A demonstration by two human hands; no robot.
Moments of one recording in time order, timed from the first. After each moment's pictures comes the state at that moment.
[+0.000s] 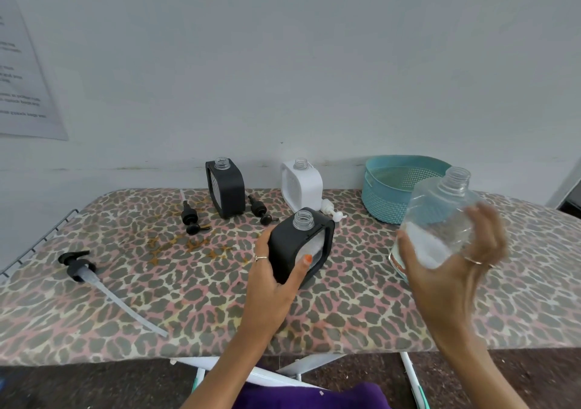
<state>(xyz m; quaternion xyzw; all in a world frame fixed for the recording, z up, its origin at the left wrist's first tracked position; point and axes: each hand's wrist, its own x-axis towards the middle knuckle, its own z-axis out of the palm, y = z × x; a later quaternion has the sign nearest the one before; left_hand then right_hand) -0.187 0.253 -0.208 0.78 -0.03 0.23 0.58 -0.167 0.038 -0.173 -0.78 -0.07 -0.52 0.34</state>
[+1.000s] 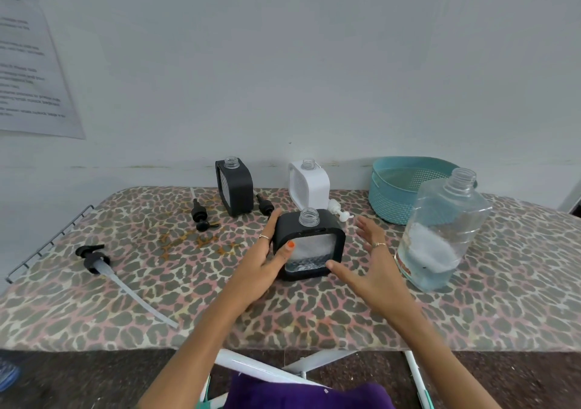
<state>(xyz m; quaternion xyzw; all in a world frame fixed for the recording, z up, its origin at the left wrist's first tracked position) -0.171 0.292 -0.188 0.83 -0.06 0.02 0.55 -0.157 0.081 -0.197 -0.85 -0.16 -0.09 0.49</state>
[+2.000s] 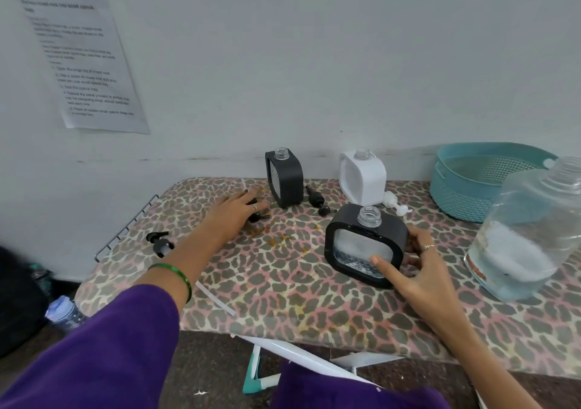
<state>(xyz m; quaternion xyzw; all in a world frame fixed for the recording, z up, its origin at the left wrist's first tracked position) -0.104 0.450 -0.172 0.99 -0.04 0.00 -0.11 -0.153 0.107 -0.212 -0.80 -0.15 -0.10 0.58</state>
